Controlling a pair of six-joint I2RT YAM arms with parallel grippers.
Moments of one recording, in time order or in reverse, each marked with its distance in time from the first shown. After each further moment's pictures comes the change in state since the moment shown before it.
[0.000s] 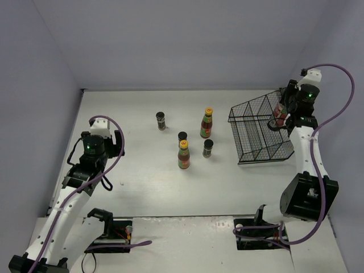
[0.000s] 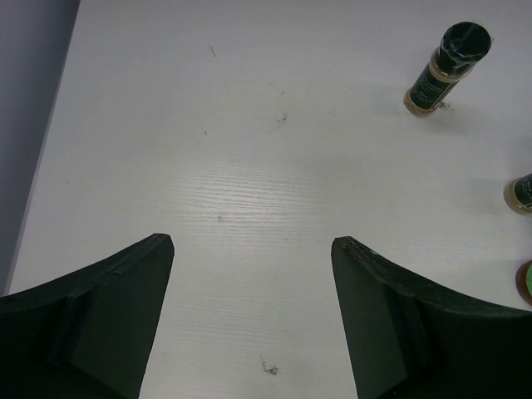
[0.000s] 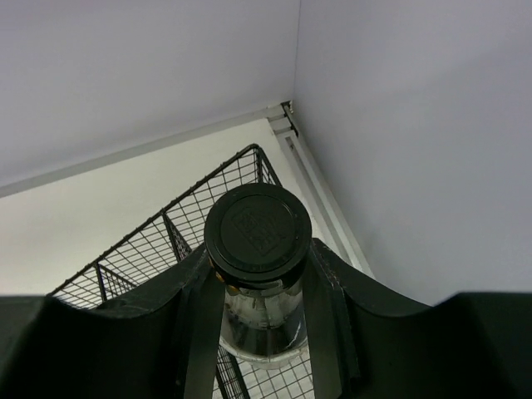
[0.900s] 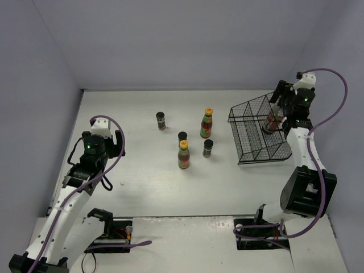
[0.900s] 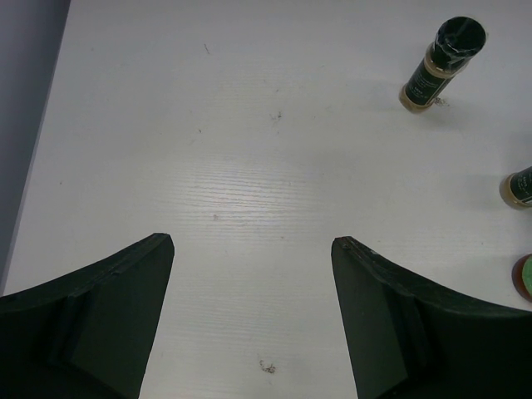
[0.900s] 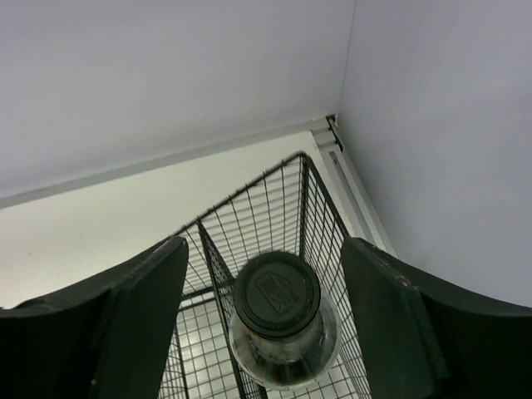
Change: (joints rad) left arm 0.000 0.008 0.000 0.000 0.015 0.000; right arm -0.010 0.044 -0.122 0.203 -0.117 0.044
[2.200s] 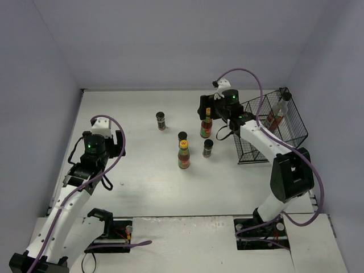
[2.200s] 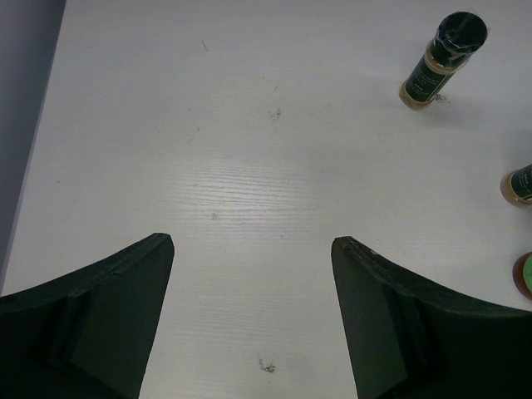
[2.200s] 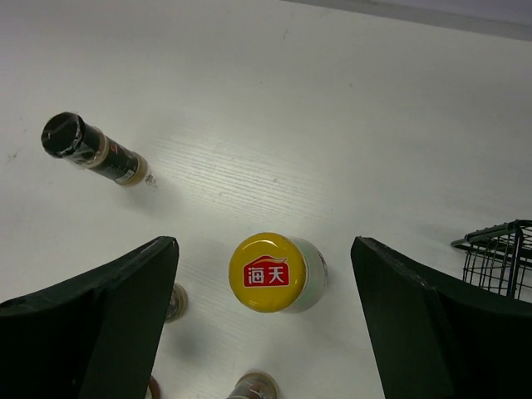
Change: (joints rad) left arm 0.000 0.008 0.000 0.000 0.004 0.000; right arm 0.622 0.188 0.131 -0.213 -0.053 0.073
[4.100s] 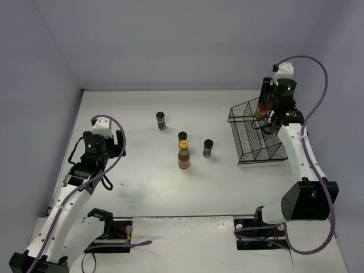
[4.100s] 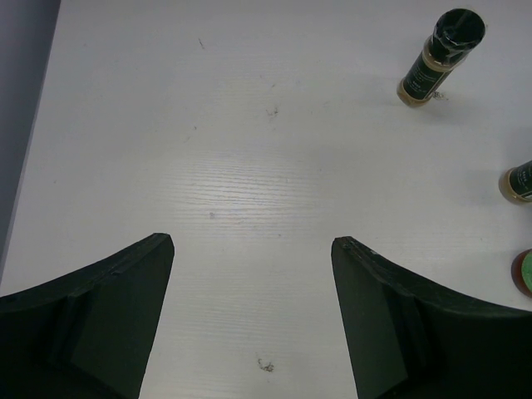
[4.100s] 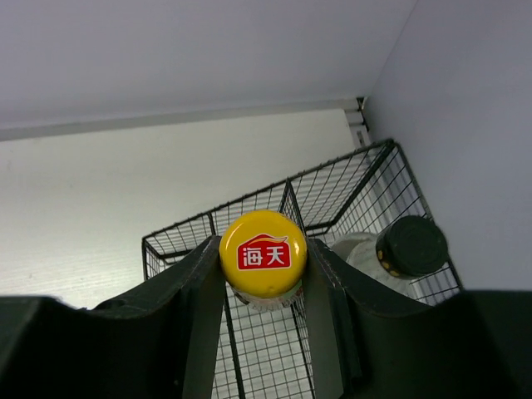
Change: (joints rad) left arm 0.000 0.005 0.000 0.000 0.008 0.000; right arm -0.380 -0.257 0.088 -0.166 0.230 -0.171
